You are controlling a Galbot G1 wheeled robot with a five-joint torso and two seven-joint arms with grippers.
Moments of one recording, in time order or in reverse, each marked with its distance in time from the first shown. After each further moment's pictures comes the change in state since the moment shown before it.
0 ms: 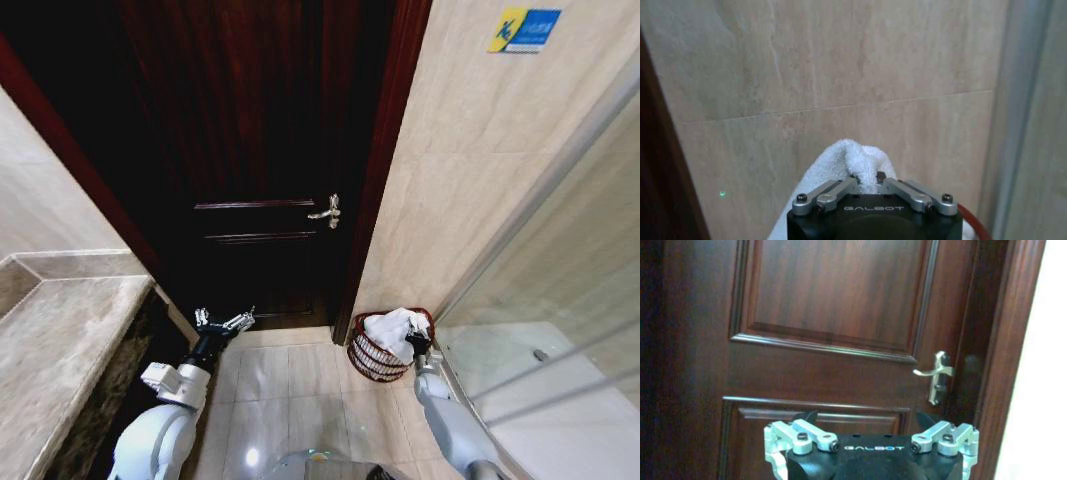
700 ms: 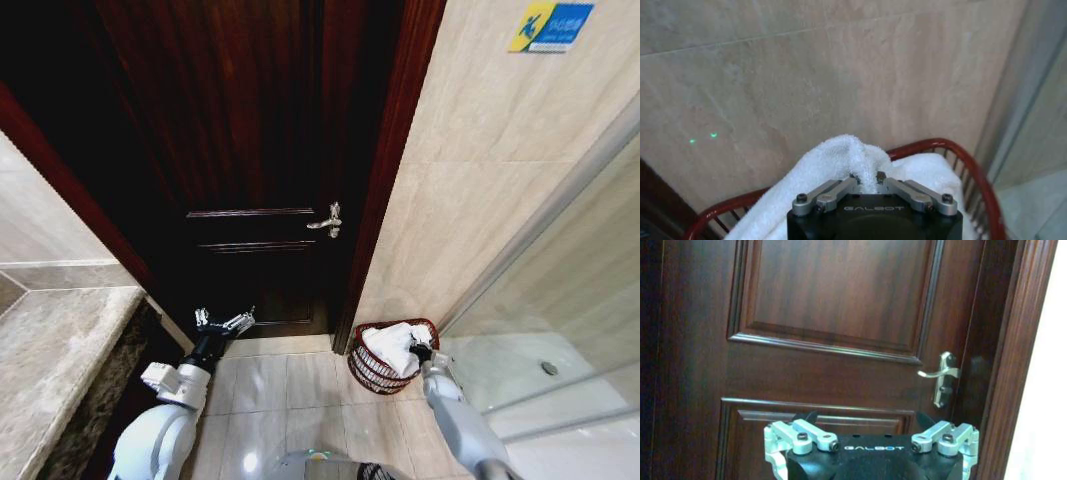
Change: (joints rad) left arm 0.000 0.000 0.000 0.000 0.000 0.000 0.000; right arm 0.114 -0.048 0.006 -0.111 0.055 -0.383 -0.074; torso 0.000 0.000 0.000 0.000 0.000
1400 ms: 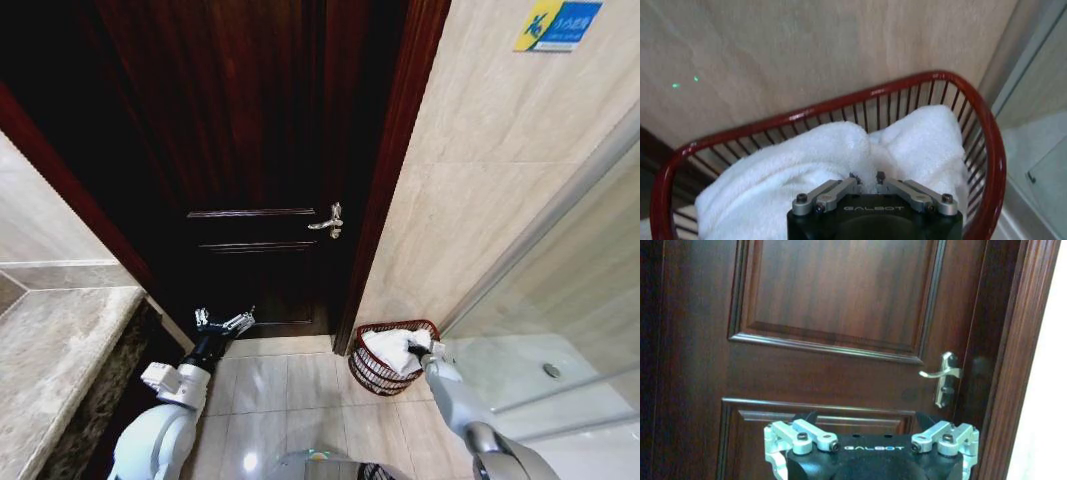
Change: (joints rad) left arm 0.000 0.000 0.000 0.000 0.000 0.000 0.000; right arm 0.098 0.042 0.096 -0.240 -0.153 -0.102 -0.082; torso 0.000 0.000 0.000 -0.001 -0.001
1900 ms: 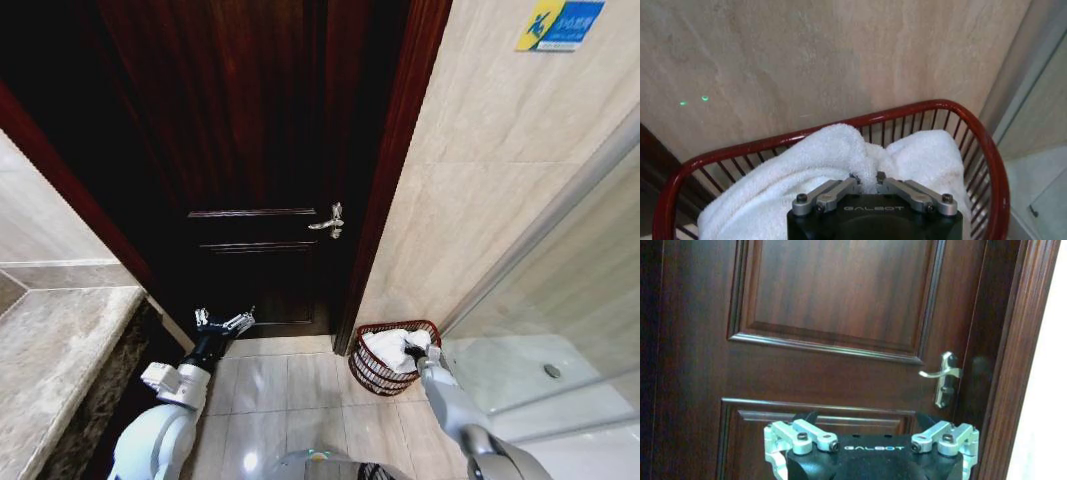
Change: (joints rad) left arm 0.000 0.000 0.000 0.000 0.000 0.000 0.000; right arm -0.038 0.015 -0.003 0.025 -0.022 0.169 0.028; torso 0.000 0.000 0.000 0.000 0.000
